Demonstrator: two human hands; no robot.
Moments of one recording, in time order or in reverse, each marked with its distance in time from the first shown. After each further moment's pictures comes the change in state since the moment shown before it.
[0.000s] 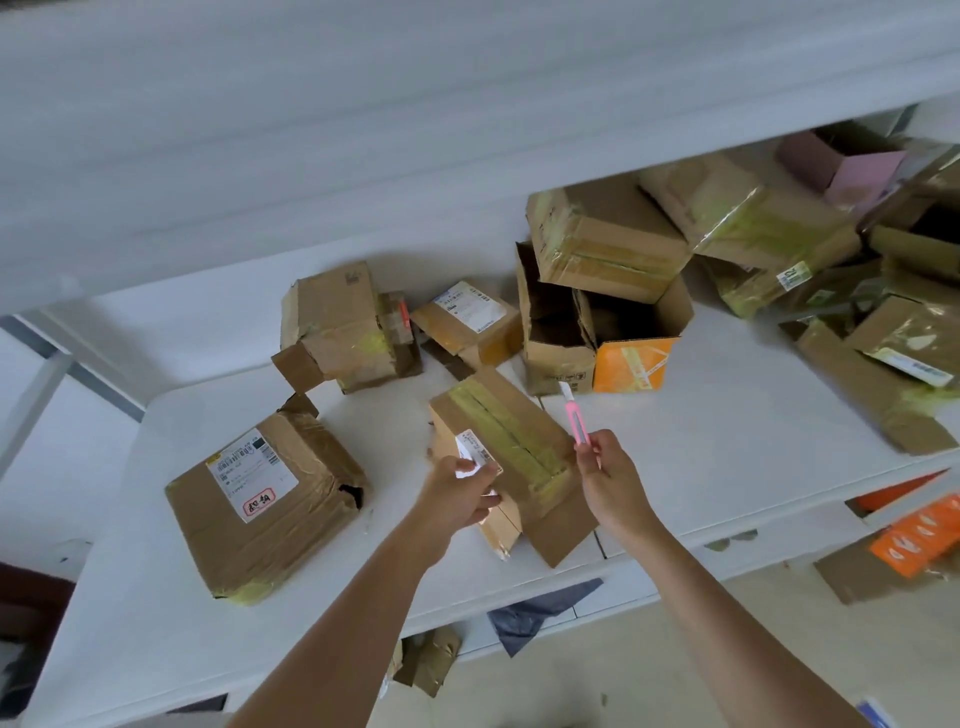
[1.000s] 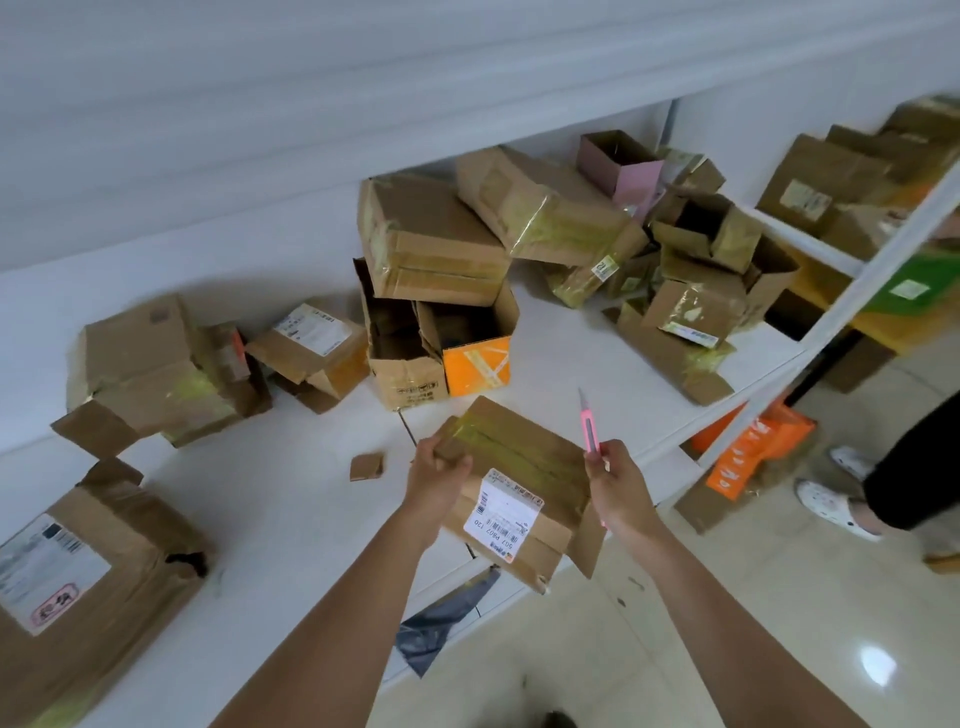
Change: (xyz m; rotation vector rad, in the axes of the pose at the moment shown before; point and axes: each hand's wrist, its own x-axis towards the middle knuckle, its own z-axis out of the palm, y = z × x) left_hand 0.041 0.006 0.137 0.061 -0.095 0.190; right_hand -0.036 0.057 -0.135 -0.028 0.280 0.302
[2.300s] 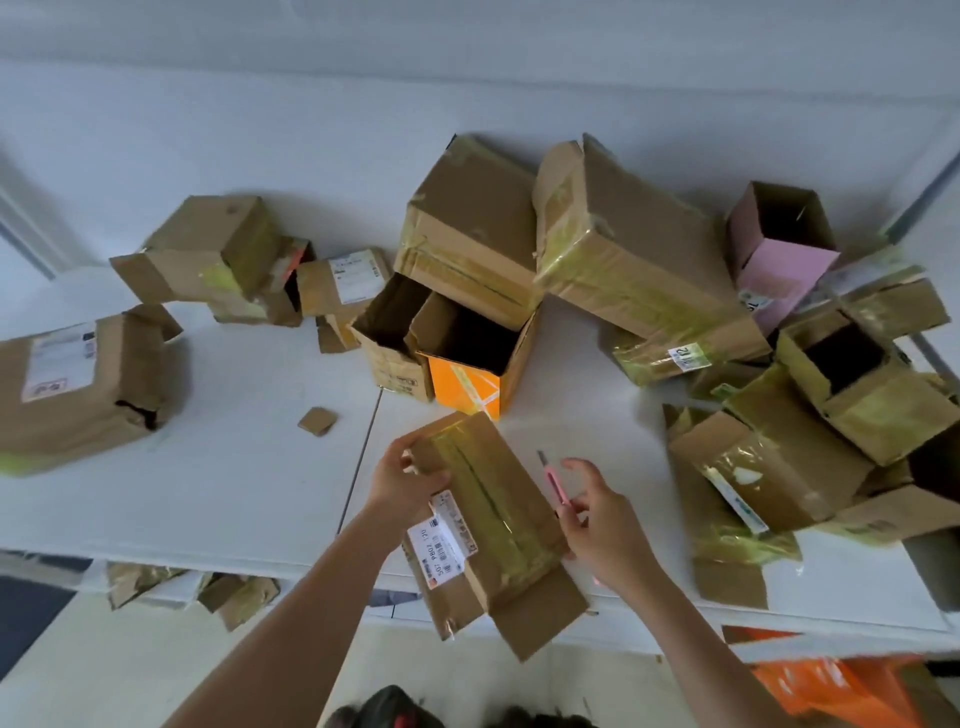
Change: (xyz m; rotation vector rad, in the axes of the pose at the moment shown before) left_hand 0.044 0.013 0.121 -0.341 0.539 -0.107; right_hand 0.208 0.034 -0.074 -0.395 -0.592 -0.624
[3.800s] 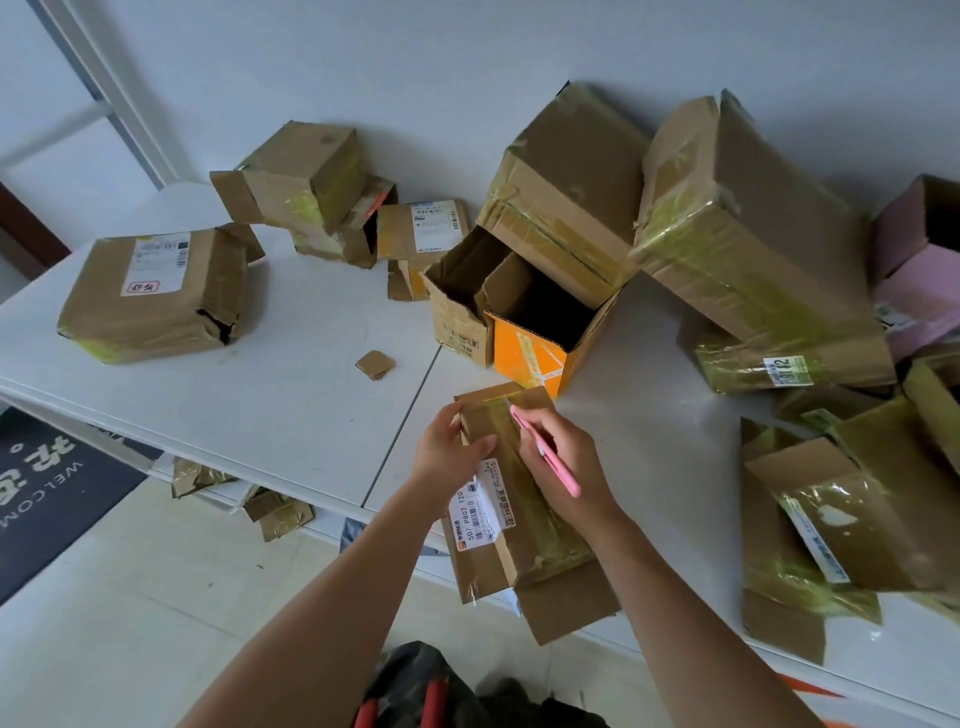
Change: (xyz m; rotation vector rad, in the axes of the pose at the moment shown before) left_hand -0.001 -0.017 0.008 -0.056 0.065 0.001; right_hand 0.058 -0.042 0.055 0.261 -0.040 -0.527
